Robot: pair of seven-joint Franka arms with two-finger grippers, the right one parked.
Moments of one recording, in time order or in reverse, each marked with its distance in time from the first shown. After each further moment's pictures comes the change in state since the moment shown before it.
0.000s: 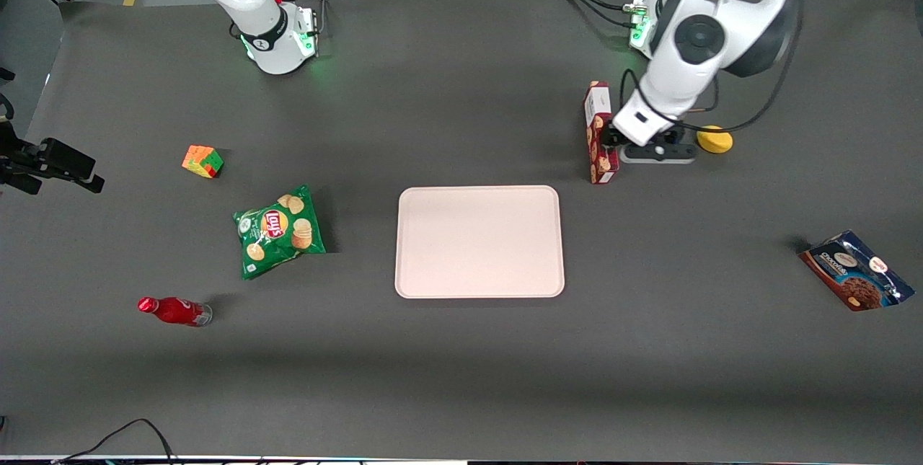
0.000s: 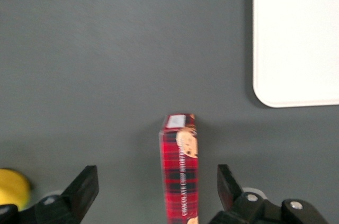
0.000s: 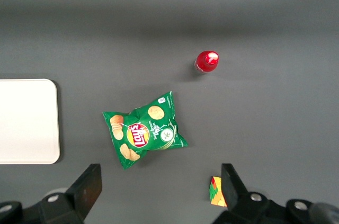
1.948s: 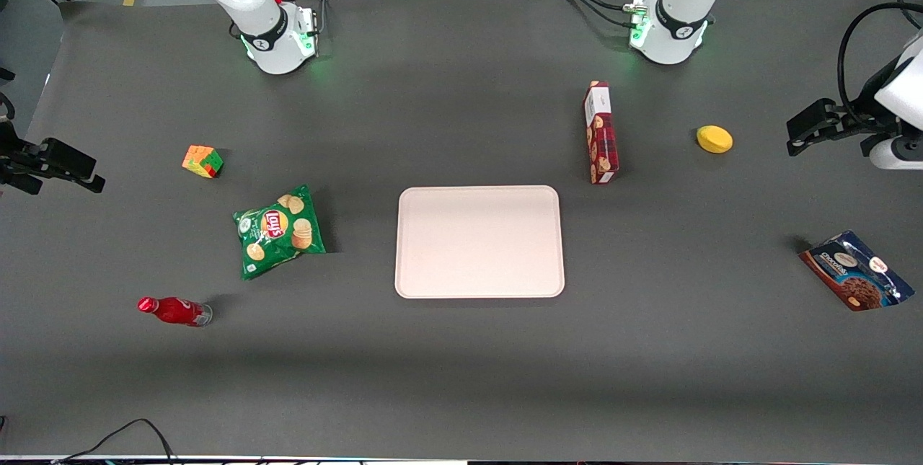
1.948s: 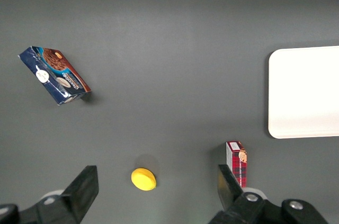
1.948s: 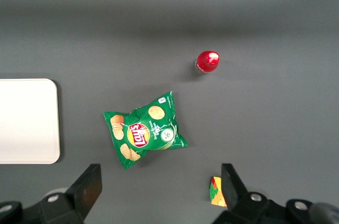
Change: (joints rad) arm 0.051 0.189 0.344 1.064 0.087 -0.875 0.353
